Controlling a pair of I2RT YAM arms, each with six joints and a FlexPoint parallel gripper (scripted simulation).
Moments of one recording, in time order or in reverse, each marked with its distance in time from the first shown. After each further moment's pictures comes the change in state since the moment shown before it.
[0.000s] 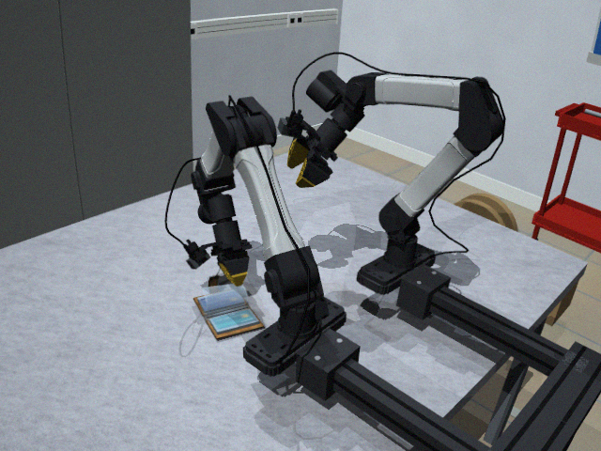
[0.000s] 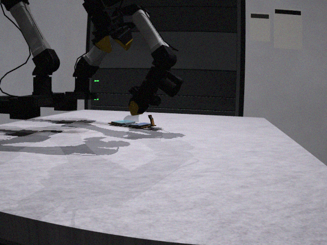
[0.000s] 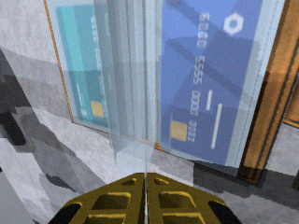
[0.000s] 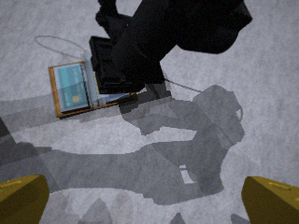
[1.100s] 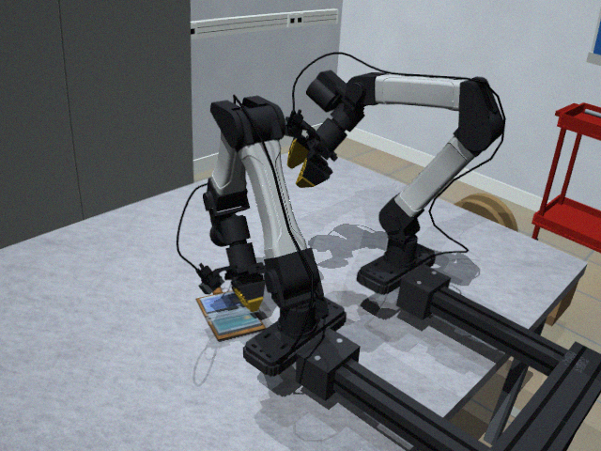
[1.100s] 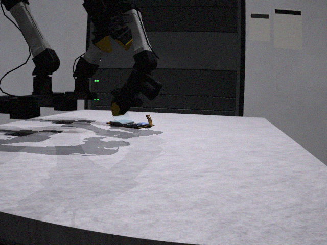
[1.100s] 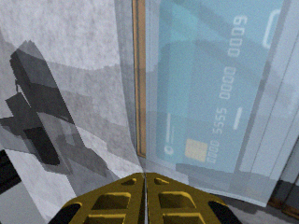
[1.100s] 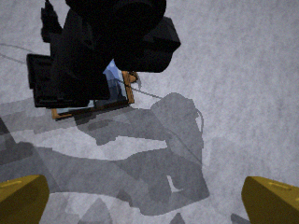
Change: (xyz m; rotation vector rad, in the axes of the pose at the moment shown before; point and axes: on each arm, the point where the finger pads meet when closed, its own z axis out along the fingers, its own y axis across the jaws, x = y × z) left arm -0.001 0.070 0.053 -0.036 -0.003 0.003; right arm 0.000 0.000 0.000 0.000 0.000 0.000
